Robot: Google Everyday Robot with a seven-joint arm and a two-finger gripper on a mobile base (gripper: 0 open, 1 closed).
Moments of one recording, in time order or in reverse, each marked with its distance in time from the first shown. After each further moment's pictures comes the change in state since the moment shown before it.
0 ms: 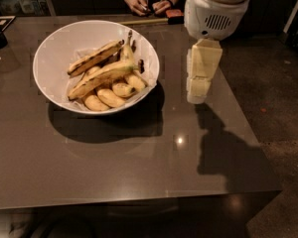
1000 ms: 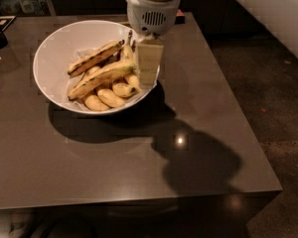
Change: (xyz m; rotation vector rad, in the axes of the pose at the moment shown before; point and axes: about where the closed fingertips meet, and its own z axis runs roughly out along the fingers) arm -0.096 -0.018 0.024 -0.018 -0.017 -0.106
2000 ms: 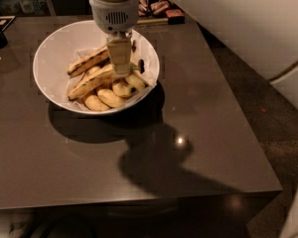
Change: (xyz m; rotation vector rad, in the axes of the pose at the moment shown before) arm -0.050 -0.027 0.019 0.022 0.059 -0.126
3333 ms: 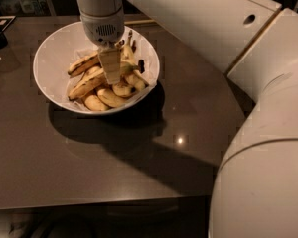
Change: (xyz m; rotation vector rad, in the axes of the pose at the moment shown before) arm -0.029 -0.016 0.047 -0.084 -0.001 -0.104
